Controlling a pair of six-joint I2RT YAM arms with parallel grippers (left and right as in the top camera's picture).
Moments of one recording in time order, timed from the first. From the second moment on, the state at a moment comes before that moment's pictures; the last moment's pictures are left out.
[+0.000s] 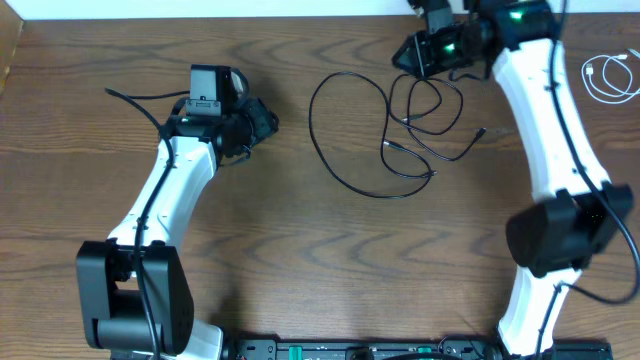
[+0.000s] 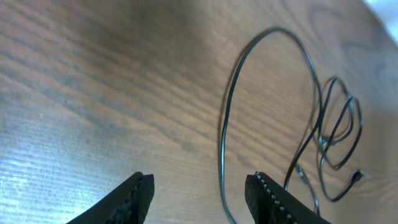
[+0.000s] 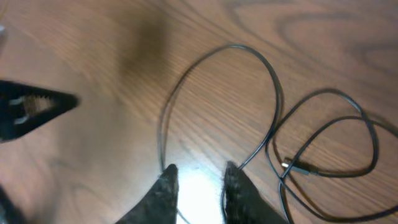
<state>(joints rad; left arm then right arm) -0.09 1.68 1.20 -0.52 0.29 -0.61 0.20 2.11 2.16 -1.10 -0.50 -0.06</state>
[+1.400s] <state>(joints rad) -0.18 1.83 1.20 -0.49 0.29 -0.65 0.24 2.53 2.16 -0.75 -0.43 -0.16</state>
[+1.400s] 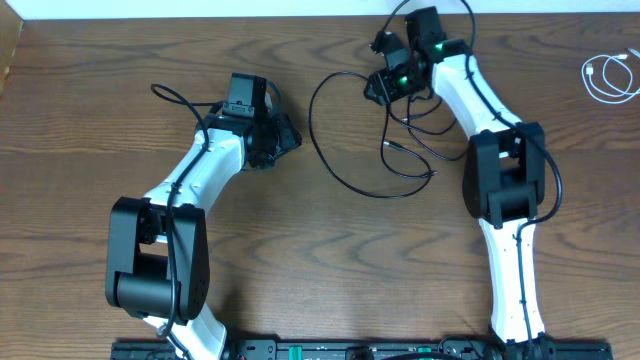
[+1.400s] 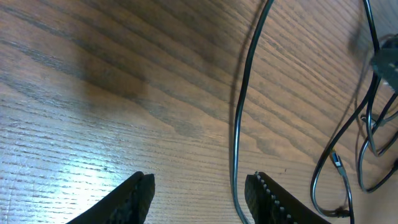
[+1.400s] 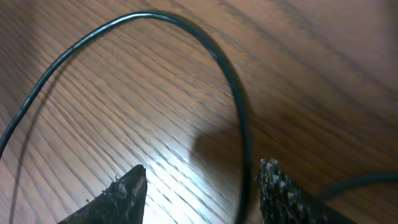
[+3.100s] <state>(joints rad) -0.18 1.94 1.20 -0.44 0.29 -0.68 0.16 2.04 2.25 -0.92 -0.51 0.21</state>
